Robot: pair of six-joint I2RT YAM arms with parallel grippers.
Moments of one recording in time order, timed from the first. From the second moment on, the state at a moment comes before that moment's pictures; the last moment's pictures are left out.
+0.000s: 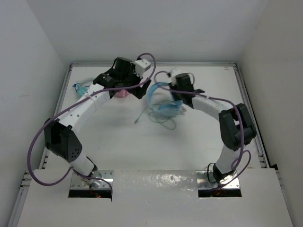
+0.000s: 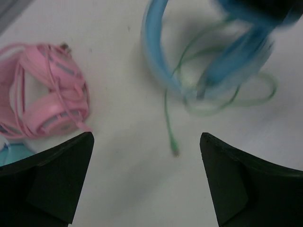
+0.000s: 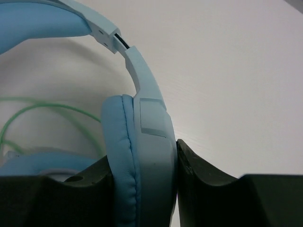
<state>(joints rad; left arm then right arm) -0.45 1.59 1.48 -0.65 0.12 0.22 0.32 1.81 1.18 -0.08 0.26 -0.14</state>
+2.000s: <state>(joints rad) -0.11 1.67 1.92 -0.80 0.28 -0.01 0.54 1.38 0.62 0.50 -0.29 -0.21</state>
